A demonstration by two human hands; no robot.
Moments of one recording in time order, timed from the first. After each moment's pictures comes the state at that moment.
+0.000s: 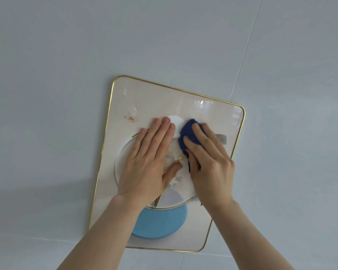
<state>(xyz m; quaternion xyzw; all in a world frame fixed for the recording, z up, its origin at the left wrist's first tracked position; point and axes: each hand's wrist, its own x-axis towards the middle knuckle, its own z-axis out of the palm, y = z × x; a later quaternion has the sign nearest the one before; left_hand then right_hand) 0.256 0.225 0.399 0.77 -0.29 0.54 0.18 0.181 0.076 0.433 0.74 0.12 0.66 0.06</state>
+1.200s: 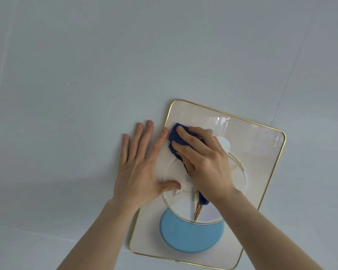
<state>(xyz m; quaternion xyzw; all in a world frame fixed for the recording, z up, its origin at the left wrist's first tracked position) 0.290 0.338 0.398 0.80 -0.26 0.45 0.30 0.219 0.177 0.469 0.76 0.23 0.58 0.17</state>
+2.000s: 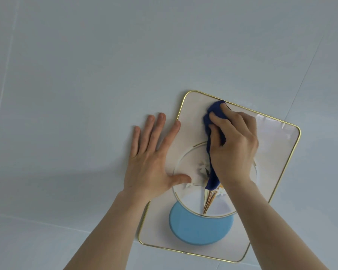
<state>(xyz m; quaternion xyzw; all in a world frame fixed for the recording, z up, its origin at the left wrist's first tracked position) 0.293 0.341 0.397 0.80 -0.27 0.44 0.31 0.223 0.183 0.484 0.71 0.08 0.70 0.02</state>
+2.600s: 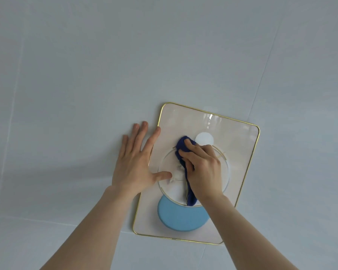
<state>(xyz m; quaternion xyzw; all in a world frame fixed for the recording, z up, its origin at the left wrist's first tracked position) 0.269 0.358 0.412 0.82 -0.29 0.38 0.31 0.187 0.181 0.438 0.81 0.08 0.58 0.03</state>
